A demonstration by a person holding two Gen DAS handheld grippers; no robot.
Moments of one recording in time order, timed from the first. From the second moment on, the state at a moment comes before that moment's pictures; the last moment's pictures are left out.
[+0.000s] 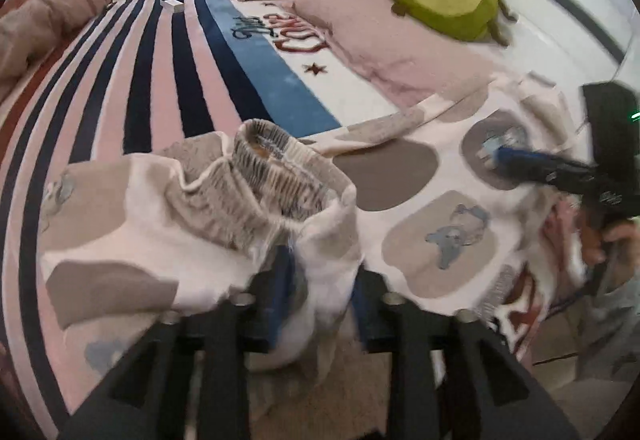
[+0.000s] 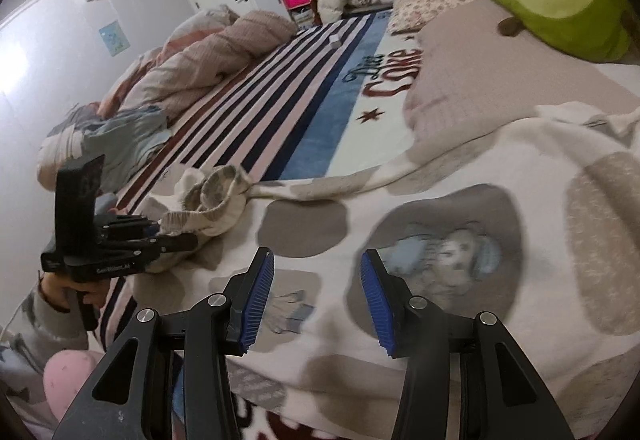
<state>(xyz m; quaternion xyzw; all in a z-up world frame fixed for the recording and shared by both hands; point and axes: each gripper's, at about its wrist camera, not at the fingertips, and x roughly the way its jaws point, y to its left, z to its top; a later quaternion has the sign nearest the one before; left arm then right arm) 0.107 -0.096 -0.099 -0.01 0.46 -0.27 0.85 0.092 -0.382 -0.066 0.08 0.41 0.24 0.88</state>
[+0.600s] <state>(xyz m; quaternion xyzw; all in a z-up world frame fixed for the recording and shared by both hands) 0.058 0.031 -0.109 -0.10 0.38 -0.16 0.91 0.147 -0.224 -0.114 0.06 0.48 0.29 0.83</state>
